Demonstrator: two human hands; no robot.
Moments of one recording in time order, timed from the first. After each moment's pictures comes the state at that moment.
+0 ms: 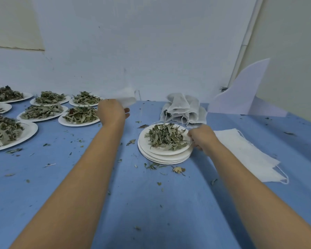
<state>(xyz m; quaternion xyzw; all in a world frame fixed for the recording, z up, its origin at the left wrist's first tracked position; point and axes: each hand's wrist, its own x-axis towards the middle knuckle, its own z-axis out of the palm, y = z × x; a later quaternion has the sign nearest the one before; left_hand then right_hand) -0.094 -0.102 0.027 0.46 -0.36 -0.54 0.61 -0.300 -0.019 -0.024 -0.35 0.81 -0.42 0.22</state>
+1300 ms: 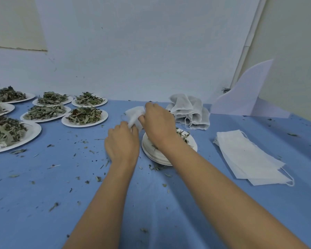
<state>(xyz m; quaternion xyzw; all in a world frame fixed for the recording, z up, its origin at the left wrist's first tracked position) -0.093 -0.072 -0.044 0.62 -0.67 -0.04 0.40 -0.183 -0.057 0.010 -0.65 0.70 -0.25 -0.17</state>
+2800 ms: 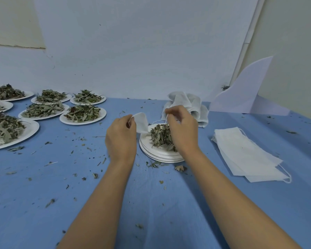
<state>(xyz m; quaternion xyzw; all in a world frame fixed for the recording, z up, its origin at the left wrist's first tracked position) -0.098 -0.064 -0.043 0.53 -0.62 -0.15 0.56 -0.227 -0.020 -0.022 -0.51 0.61 -0.61 0.06</state>
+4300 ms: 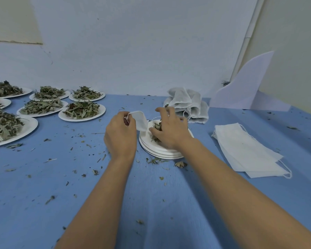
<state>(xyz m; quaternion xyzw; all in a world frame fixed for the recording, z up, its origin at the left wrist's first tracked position) -0.100 -0.066 -0.045 0.57 -0.58 -0.16 0.56 -0.237 -0.047 -0.034 -0.64 0.74 -0.20 -0.05</state>
